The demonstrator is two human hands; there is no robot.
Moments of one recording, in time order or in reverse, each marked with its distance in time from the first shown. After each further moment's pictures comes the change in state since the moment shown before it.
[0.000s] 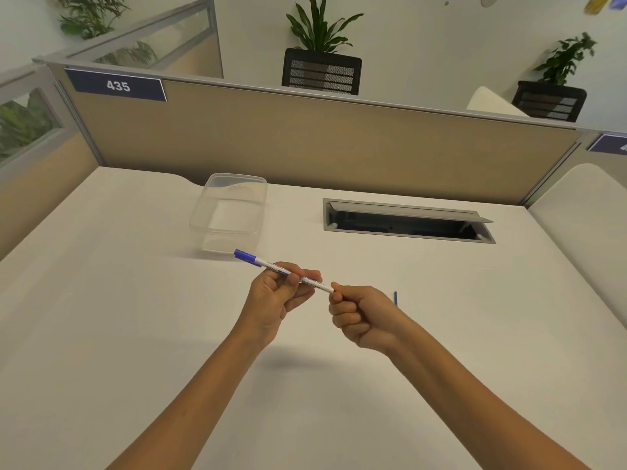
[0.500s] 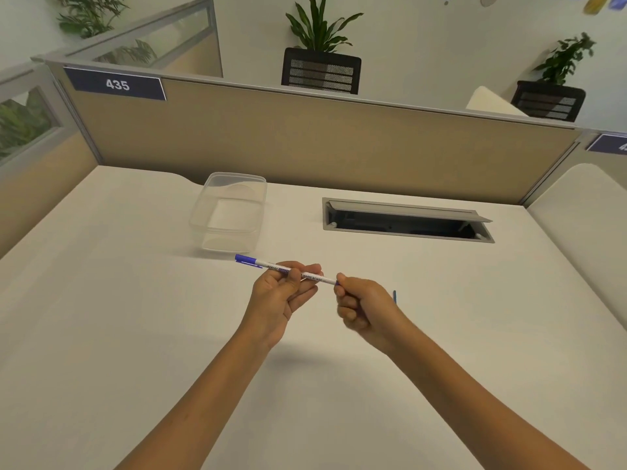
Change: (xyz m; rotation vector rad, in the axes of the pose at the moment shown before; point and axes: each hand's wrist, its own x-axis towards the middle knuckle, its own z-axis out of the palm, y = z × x) left_hand -0.001 0.001 0.013 -0.126 0.119 -0.088; right_hand -0.002 0.005 0.002 -0.259 0.123 -0.325
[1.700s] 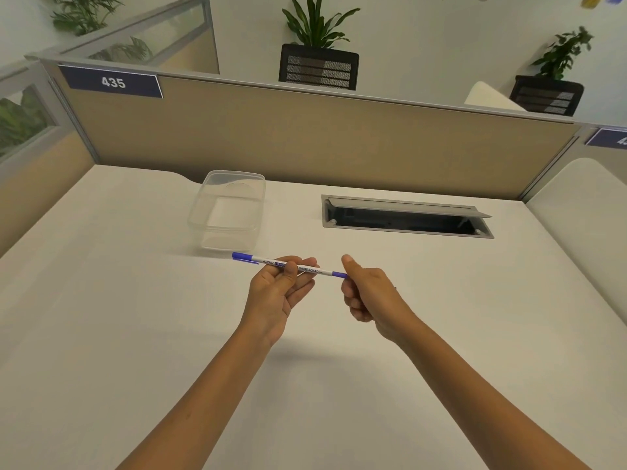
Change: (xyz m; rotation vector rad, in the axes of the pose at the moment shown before) left_hand 0.001 0.004 0.002 -0.045 0.064 -0.005; right_hand 0.001 -0.010 0.001 -0.384 0.171 -0.083
